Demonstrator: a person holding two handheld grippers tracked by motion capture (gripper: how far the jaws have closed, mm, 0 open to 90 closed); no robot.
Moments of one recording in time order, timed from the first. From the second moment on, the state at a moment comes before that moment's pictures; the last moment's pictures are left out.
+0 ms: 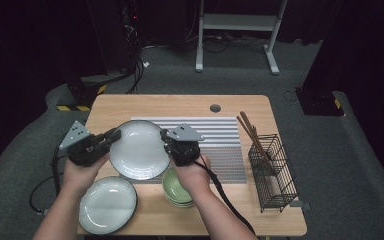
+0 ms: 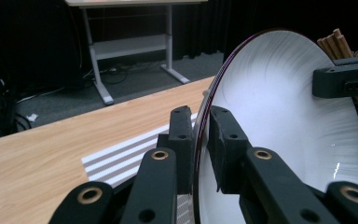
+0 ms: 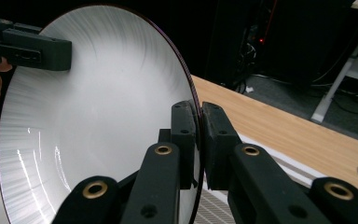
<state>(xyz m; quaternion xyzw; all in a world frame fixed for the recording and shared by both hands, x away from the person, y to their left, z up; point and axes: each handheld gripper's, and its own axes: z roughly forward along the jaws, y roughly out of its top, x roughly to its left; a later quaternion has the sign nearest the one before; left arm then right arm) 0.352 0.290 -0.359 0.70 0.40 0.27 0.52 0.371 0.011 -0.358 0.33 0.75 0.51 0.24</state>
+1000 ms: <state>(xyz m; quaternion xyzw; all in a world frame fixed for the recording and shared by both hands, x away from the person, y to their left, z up) 0.413 0.229 -0.358 0.71 0.38 0.26 0.53 0.409 -0.047 -0.354 0.37 0.74 0.50 0.28</state>
